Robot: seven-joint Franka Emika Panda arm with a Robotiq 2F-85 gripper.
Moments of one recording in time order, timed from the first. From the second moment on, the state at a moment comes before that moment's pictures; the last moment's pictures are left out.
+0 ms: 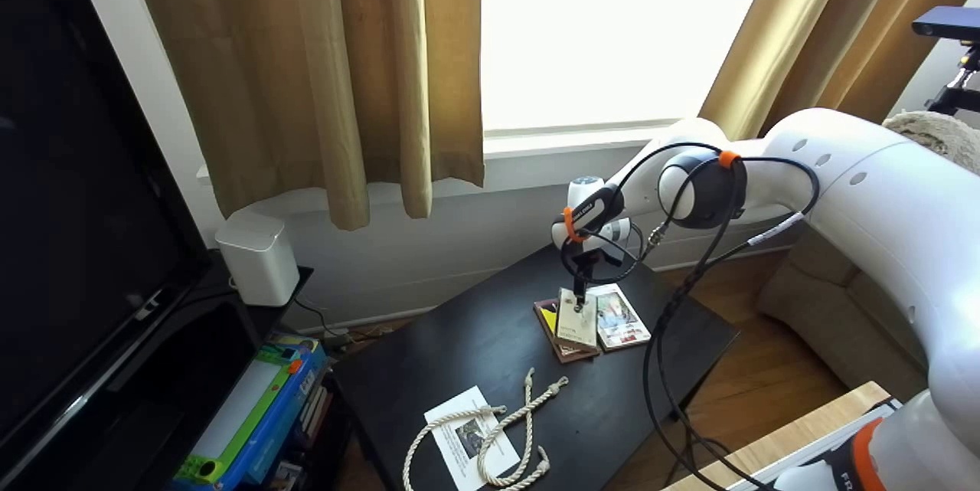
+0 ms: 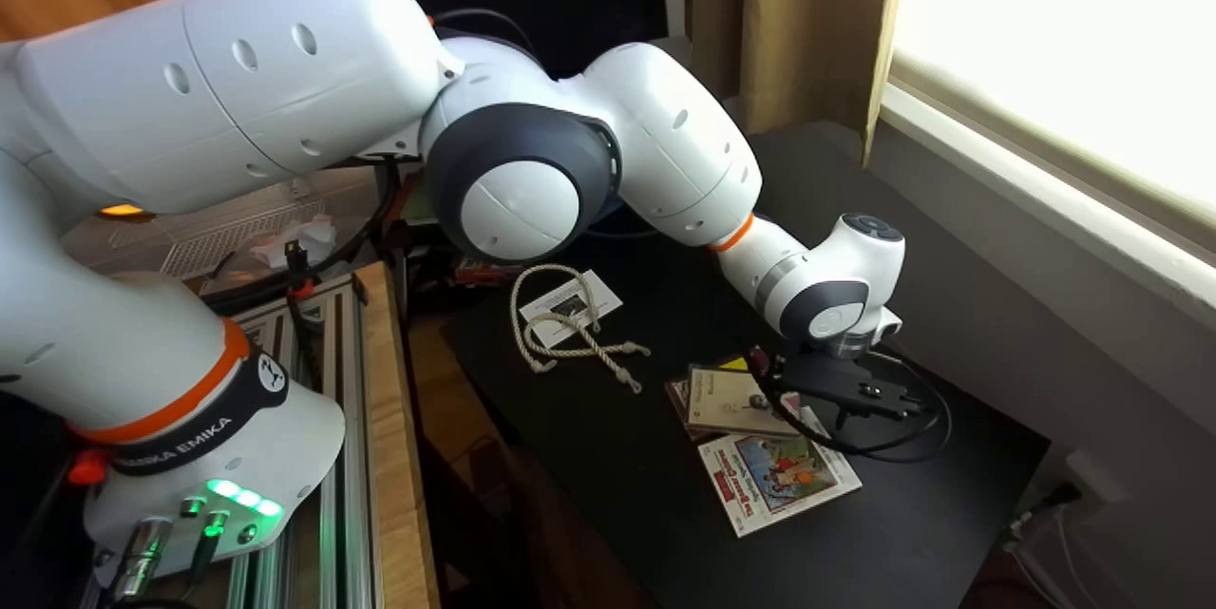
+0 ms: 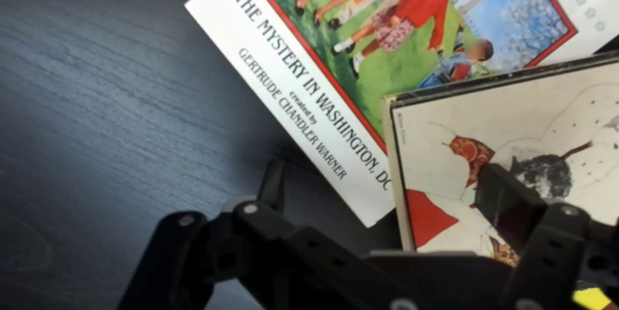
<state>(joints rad) -0.10 1.48 -0.04 -1.10 -0.14 2.41 -0.82</state>
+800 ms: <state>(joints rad) -0.11 1.48 0.03 -1.05 -0.14 2.36 -0.84</state>
